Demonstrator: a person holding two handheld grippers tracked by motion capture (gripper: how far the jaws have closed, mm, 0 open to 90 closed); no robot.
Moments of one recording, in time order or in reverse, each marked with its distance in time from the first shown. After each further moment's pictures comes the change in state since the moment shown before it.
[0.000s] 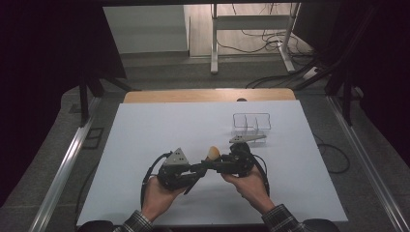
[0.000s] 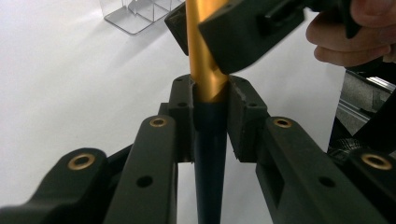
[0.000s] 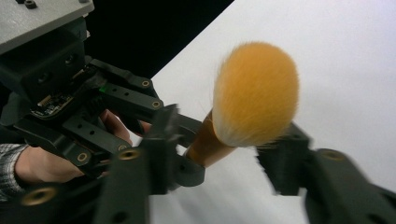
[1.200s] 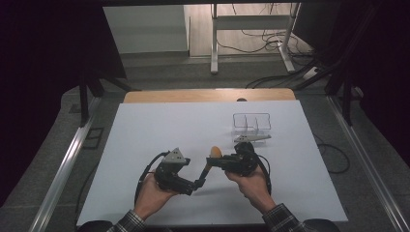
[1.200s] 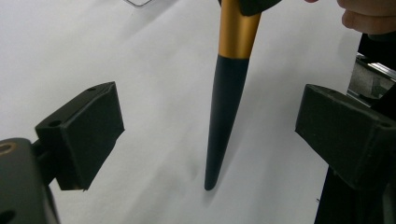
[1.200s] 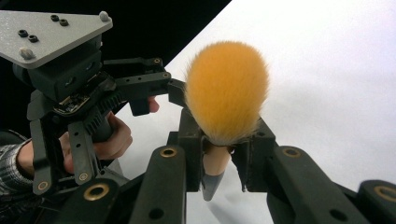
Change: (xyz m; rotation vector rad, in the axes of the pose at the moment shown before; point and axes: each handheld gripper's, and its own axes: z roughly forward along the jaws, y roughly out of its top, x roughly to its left) left arm 0.015 -0.007 -0.001 0.081 -0.019 -0.024; right arm -0.006 -0.002 -0.008 -0.017 -0.020 0.019
